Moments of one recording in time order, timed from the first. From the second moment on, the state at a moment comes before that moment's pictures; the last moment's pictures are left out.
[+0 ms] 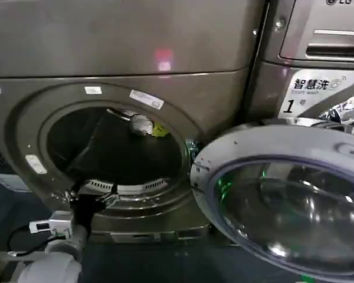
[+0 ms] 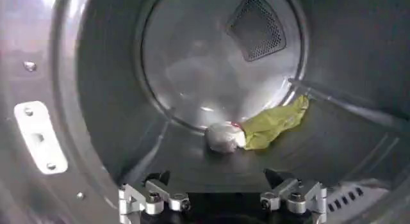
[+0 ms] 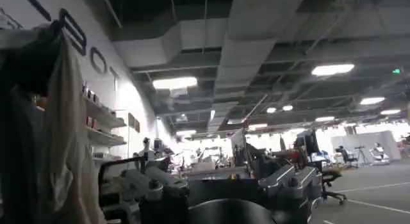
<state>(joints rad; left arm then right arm) 1.40 -1.48 -0.60 -2.38 0.09 0.74 0.08 -1.68 1.00 2.42 1.36 0.58 -0.09 0.00</state>
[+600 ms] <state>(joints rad) 1.40 -1.48 -0.60 -2.37 0.09 0.74 0.07 -1.68 1.00 2.42 1.36 0.58 -0.09 0.00</state>
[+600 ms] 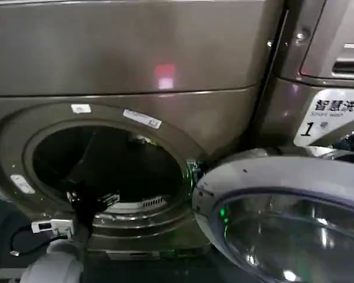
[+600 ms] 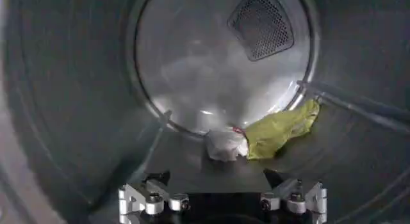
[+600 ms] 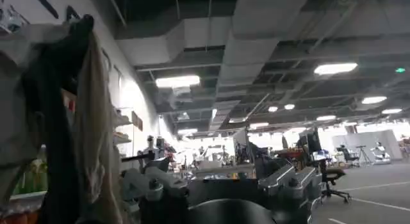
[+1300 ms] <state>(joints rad) 1.32 -1.48 -0.59 -2.28 0.08 0.74 0.03 -1.69 1.00 2.41 1.37 0.57 -0.08 0.00</state>
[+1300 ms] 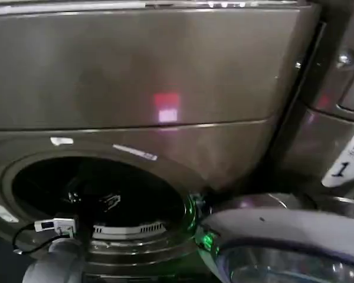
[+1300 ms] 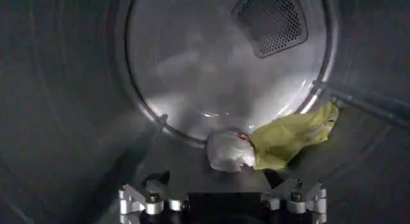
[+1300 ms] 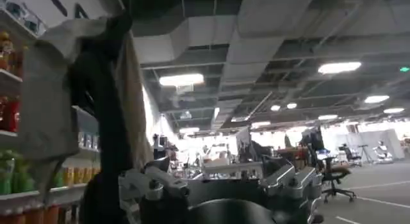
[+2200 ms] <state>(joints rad) 0.59 -1.52 -0.60 -1.36 0.18 0.42 0.03 -1.70 0.99 2.41 1.37 0.59 -0.08 -0.01</state>
